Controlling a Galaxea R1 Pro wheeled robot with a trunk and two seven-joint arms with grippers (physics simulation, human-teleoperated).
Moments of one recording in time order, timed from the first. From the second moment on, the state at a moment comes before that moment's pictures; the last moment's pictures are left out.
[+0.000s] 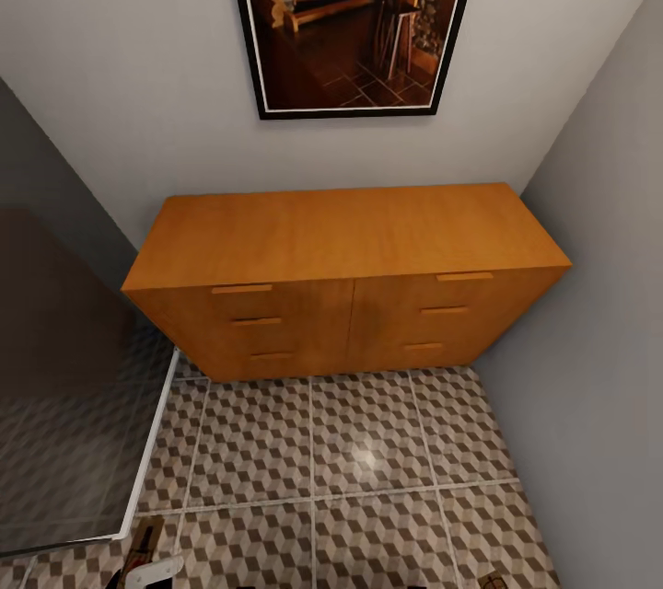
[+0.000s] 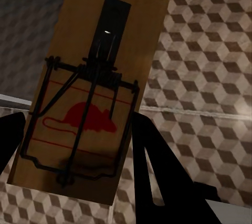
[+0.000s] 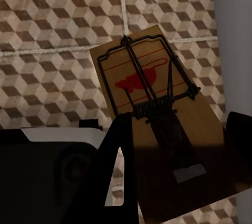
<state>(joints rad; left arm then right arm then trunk) -0.40 0.05 -0.95 0.08 1.07 -0.76 0.18 0.01 -0.05 -0.10 -0.62 0.03 -0.35 -0.04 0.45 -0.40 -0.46</state>
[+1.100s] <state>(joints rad) -0.40 0.05 -0.95 0.08 1.07 -0.75 0.18 0.01 -0.05 -0.09 -0.62 0.03 -0.36 -0.04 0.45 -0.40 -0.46</state>
